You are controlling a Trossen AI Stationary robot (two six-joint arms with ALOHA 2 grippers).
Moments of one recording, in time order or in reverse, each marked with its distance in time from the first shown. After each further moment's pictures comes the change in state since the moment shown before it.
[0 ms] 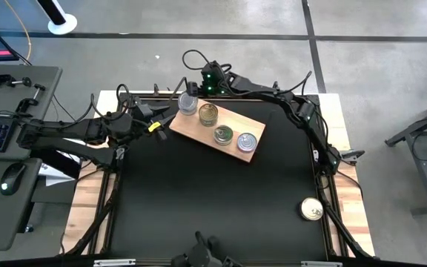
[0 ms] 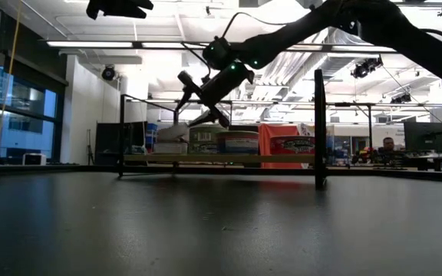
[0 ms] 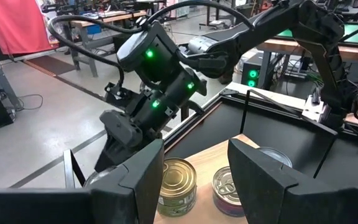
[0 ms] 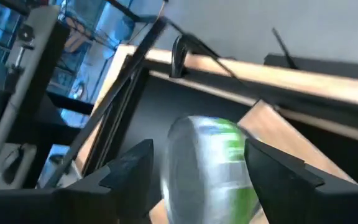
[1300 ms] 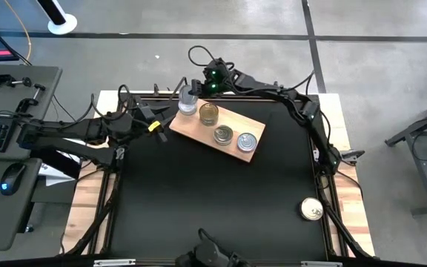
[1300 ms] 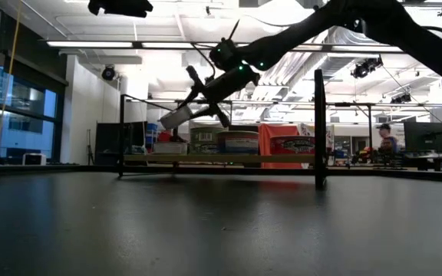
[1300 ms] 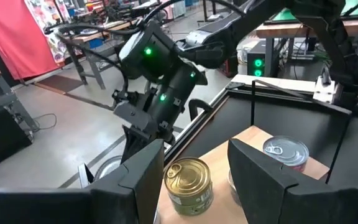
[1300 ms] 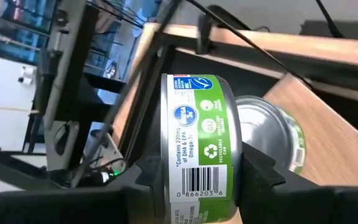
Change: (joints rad) left arm 0.001 0.002 0.000 0.003 -0.001 0.148; right arm -0.036 -0.051 -0.068 0.053 -0.222 0.057
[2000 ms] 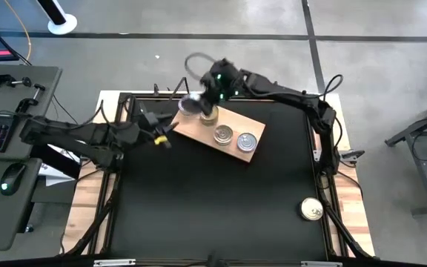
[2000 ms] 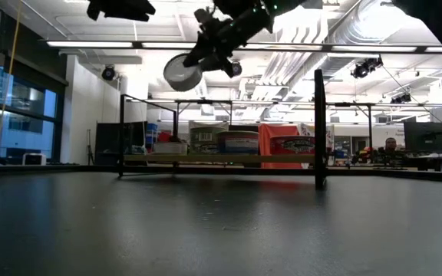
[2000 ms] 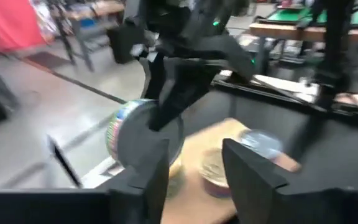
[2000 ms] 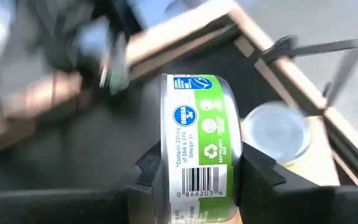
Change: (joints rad) left arm -0.114 0.055 -0.027 -0.004 -0.086 -0.203; right arm 0.160 -0.245 0.001 -0.347 0.079 -0.773
